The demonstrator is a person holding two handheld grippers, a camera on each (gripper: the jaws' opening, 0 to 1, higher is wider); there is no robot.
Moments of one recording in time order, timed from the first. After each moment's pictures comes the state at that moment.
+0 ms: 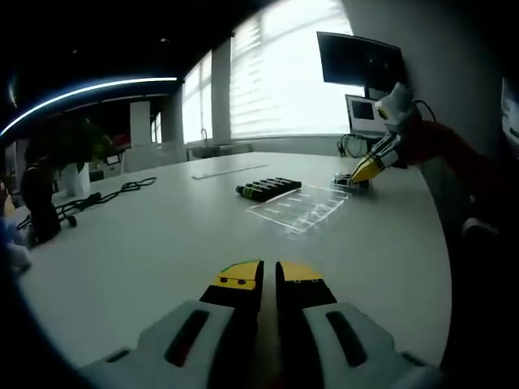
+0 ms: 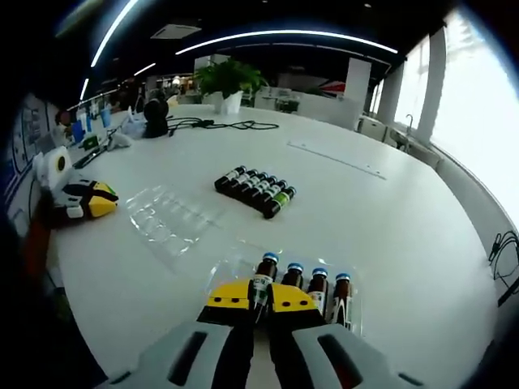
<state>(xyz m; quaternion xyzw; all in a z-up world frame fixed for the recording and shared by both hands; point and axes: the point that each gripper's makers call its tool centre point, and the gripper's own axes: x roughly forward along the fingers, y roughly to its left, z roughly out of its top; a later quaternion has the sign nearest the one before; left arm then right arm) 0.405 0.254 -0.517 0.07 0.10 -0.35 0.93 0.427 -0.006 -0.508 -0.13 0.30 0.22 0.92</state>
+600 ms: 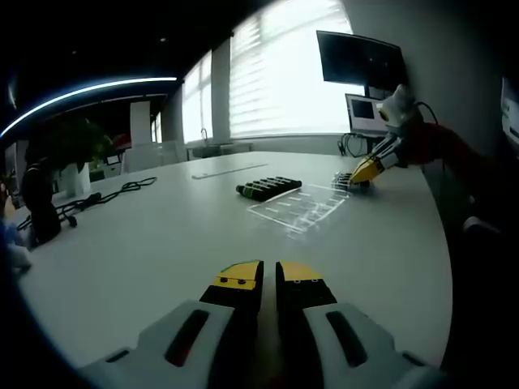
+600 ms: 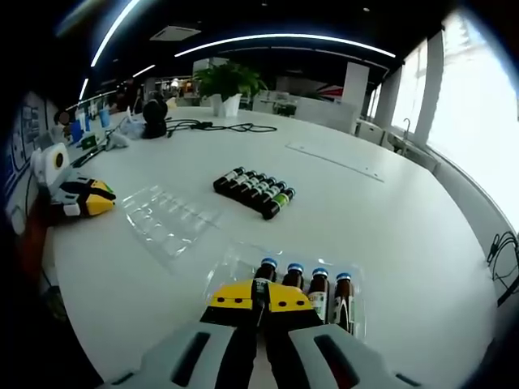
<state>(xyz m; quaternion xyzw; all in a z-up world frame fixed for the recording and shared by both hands) 0.404 0.253 -0.517 0.07 0.10 -0.34 0.93 0.427 -0.004 -0.512 -0.14 0.29 0.21 0.92</state>
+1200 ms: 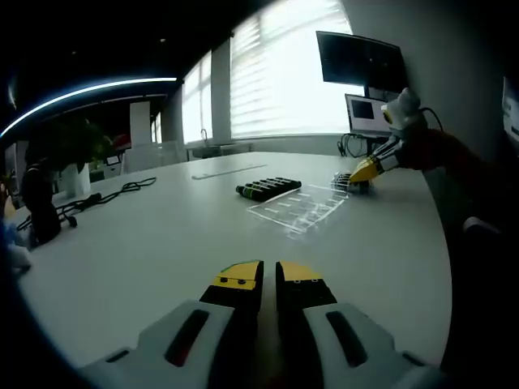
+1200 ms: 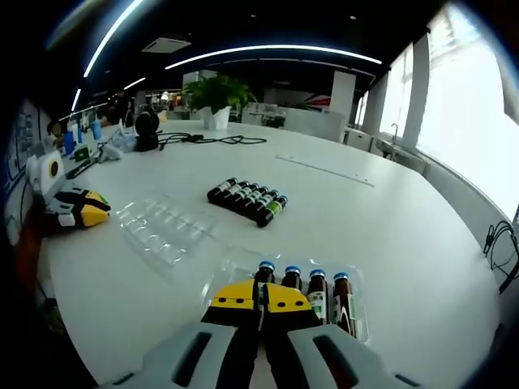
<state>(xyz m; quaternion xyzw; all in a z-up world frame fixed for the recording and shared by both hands) 0.404 0.254 -0.516 0.07 0.10 -0.34 0.93 0.430 -0.005 -0.507 -0.11 0.25 0.19 0.94</state>
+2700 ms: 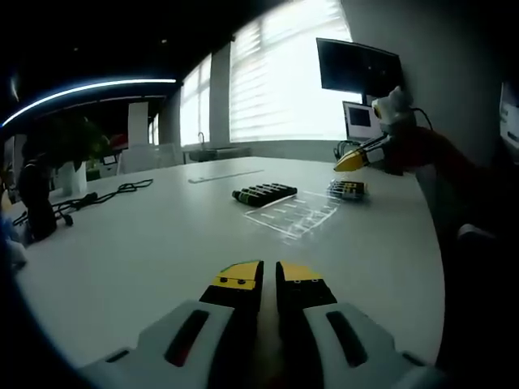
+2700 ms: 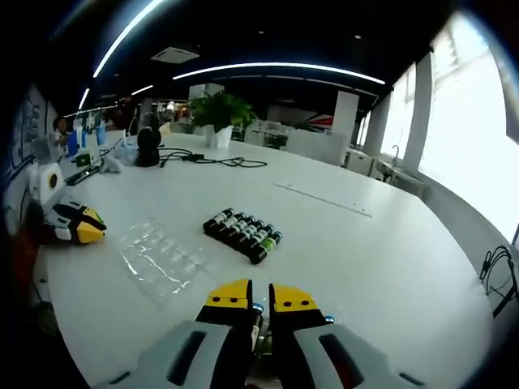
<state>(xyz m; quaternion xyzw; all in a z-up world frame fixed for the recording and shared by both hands) 0.402 0.252 -0.512 0.05 0.09 -0.36 0.93 0.457 0.004 -0.474 -0.13 0.20 0.20 0.95</state>
